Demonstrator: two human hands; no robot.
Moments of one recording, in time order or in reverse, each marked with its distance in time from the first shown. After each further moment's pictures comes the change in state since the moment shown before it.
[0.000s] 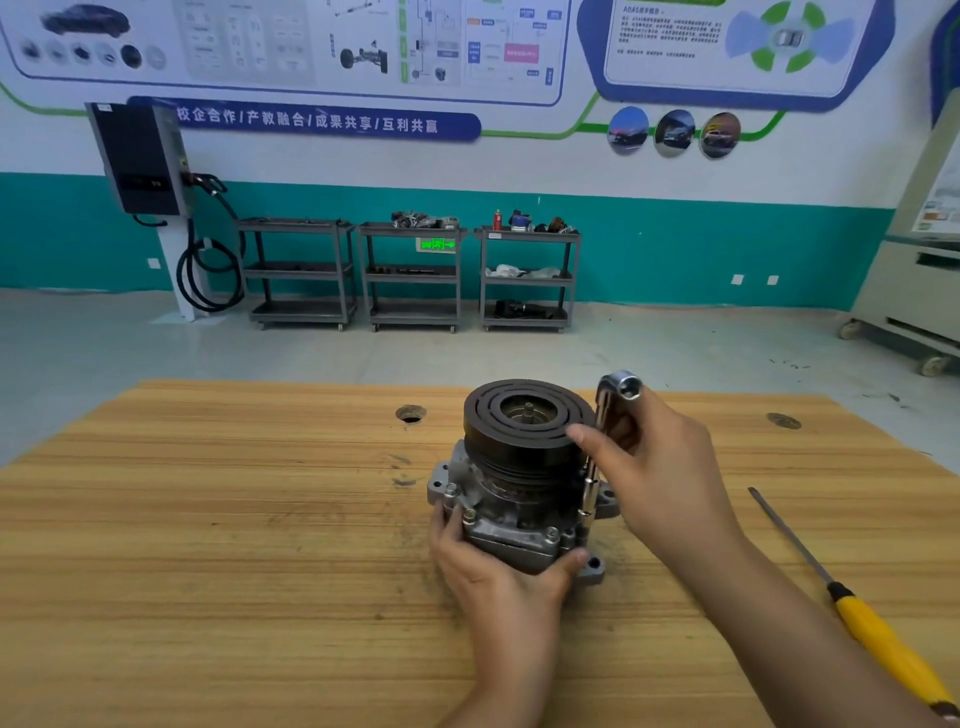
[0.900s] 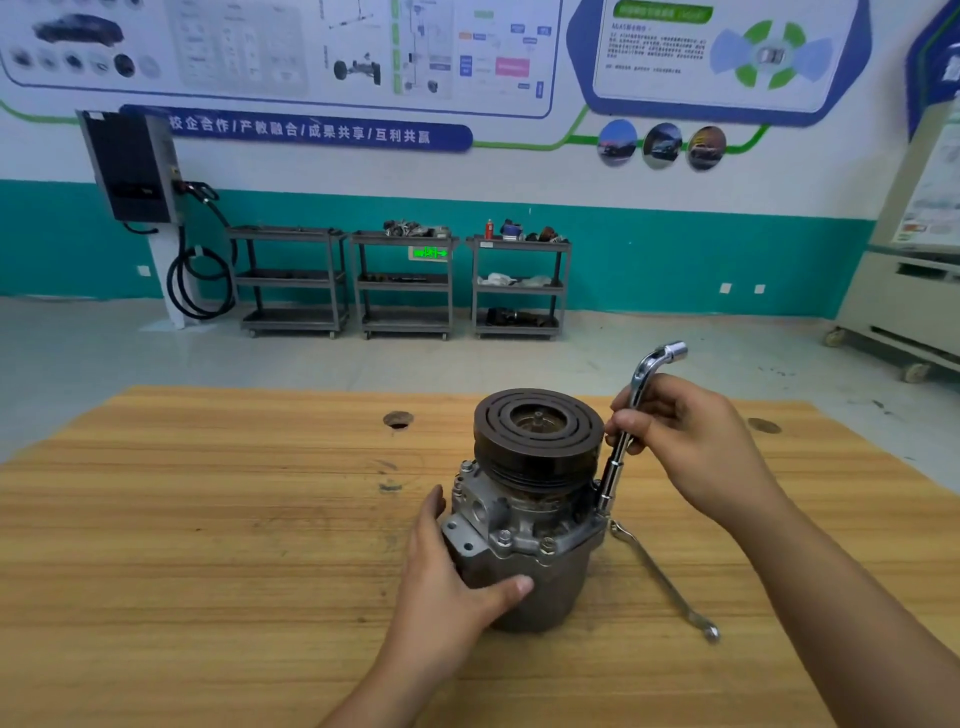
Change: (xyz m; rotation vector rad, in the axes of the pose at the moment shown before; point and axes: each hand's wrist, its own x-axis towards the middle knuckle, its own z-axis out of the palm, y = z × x) left_hand 0.029 -0.001 -0.054 0.106 -0.449 -0.089; right_hand 0.023 0.038 -0.038 0.252 -0.192 0.149
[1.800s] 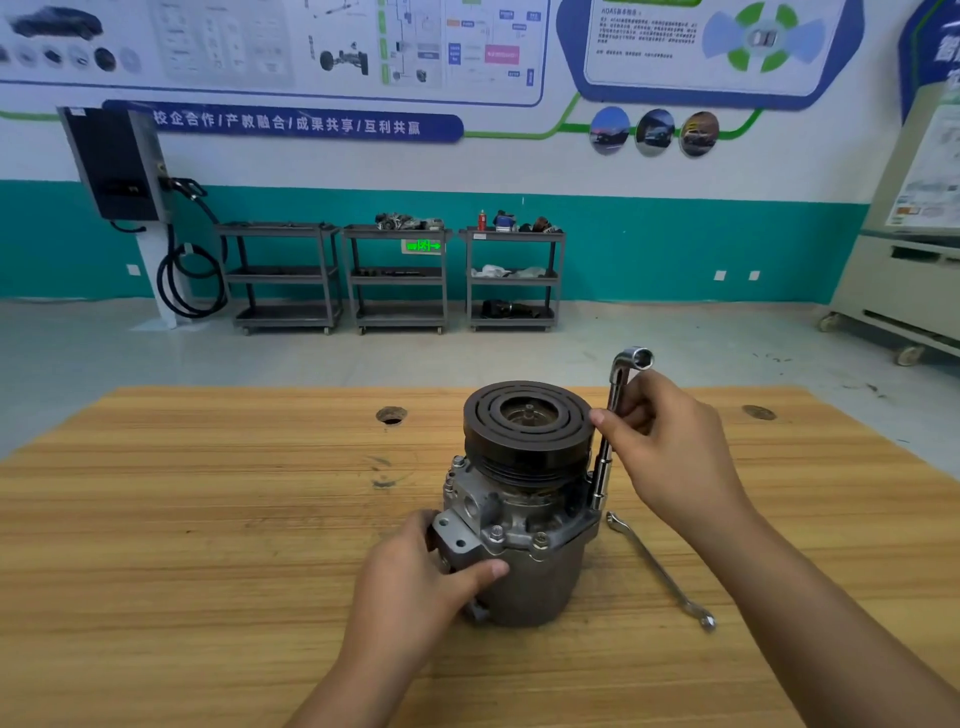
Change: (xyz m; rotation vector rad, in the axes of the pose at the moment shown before) left_hand 0.004 0.015 -0.017 0.386 0.081 0.033; right_hand -0.008 -0.001 0.019 -0.359 0.220 0.005
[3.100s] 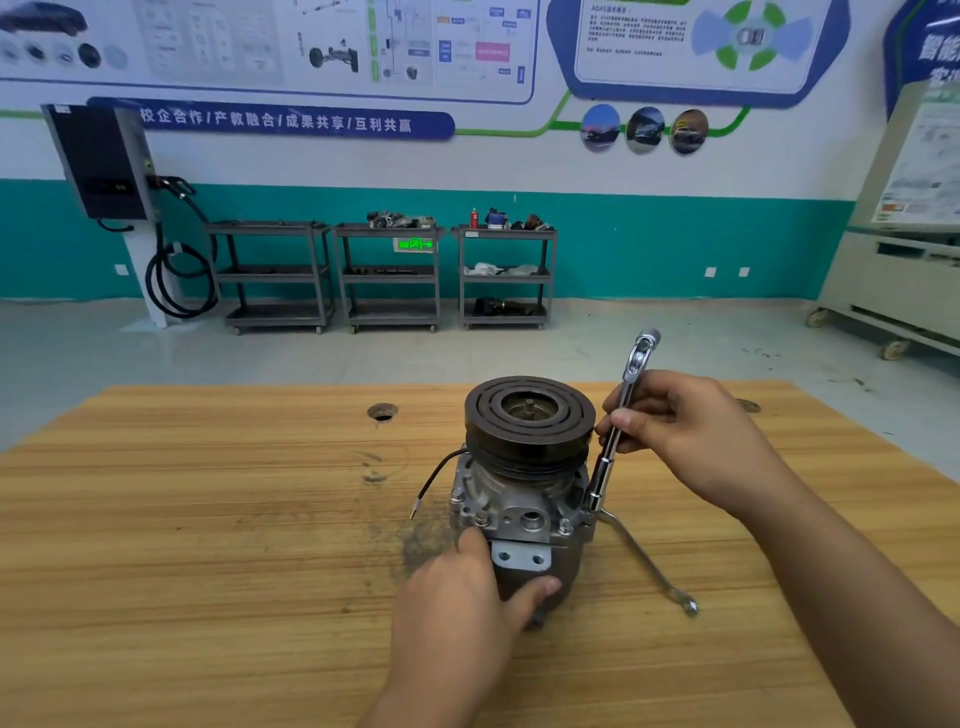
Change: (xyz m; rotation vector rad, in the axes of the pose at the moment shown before) left_hand -0.031 0.036 0.025 0.546 -0.131 0.096; right_hand 0.004 0.002 -0.037 0.294 -0.332 0.114
